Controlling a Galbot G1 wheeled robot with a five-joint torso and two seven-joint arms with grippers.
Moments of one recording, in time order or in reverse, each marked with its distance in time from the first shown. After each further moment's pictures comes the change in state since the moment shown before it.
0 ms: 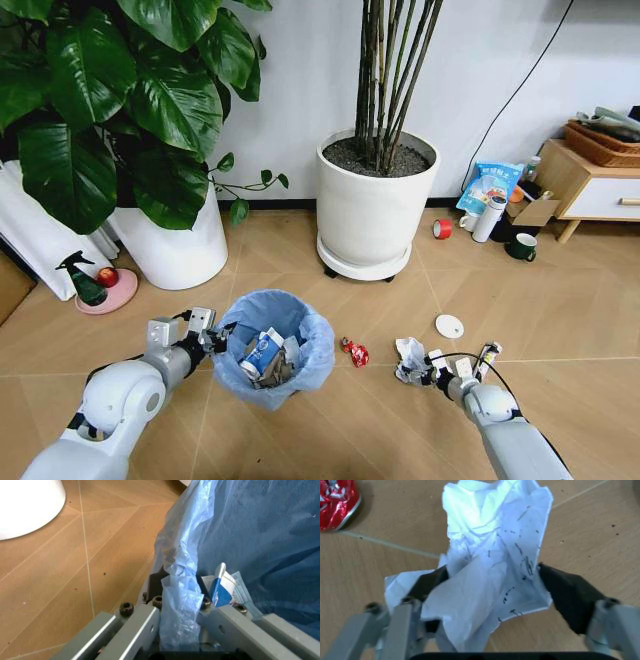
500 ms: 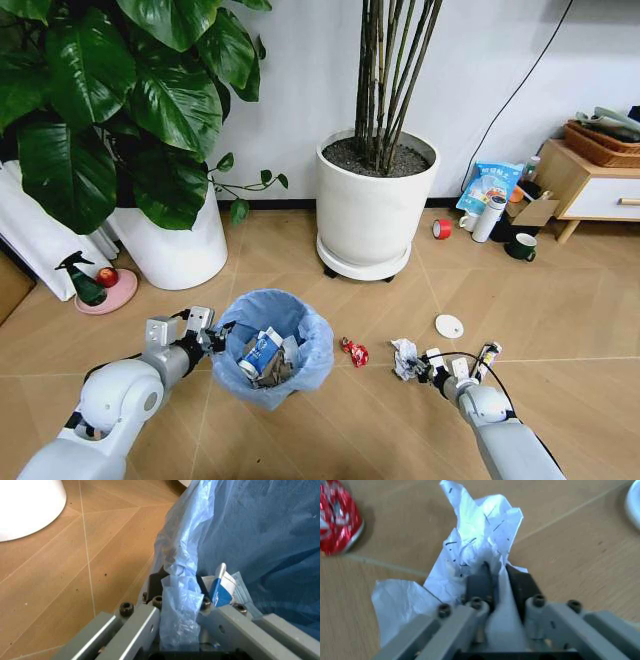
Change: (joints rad) left arm -0.001 0.013 -0.005 -0.002 -0.014 0.000 0.003; right arm -0.012 0.015 0.015 0.049 0.019 0.001 0.042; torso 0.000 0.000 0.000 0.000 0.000
